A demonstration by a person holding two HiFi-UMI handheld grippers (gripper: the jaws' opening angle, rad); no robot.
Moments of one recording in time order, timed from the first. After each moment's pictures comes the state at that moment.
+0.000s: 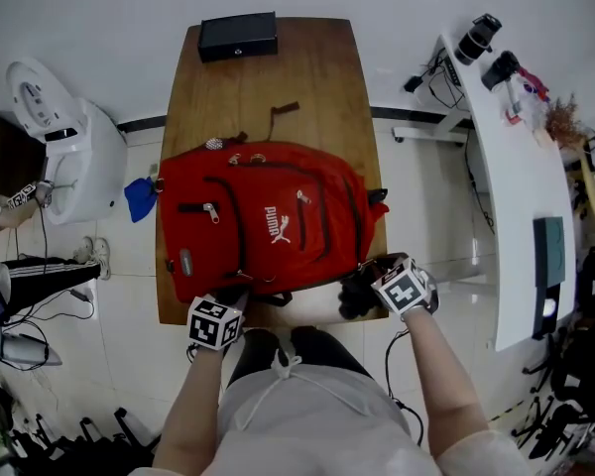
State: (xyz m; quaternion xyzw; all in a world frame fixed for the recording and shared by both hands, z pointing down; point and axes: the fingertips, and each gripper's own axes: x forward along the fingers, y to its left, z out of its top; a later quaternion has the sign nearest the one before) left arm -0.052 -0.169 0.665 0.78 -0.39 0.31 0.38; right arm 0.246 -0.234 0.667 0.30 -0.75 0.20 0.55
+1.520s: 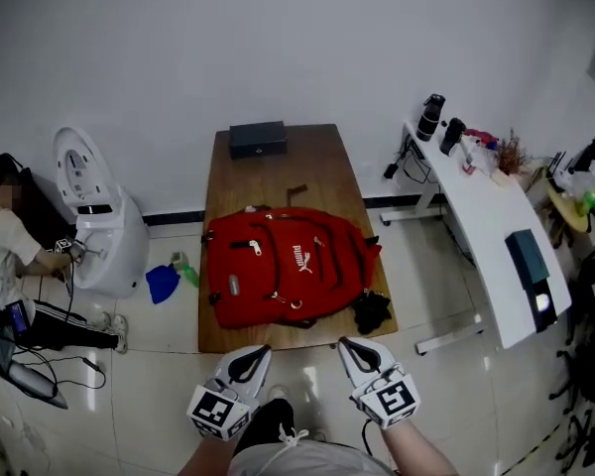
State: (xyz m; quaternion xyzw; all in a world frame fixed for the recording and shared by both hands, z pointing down) left arm -0.067 -0.035 0.421 0.92 -0.39 0.05 0.10; right arm 0.065 -0.046 0.426 0.42 -0.90 0.03 0.09
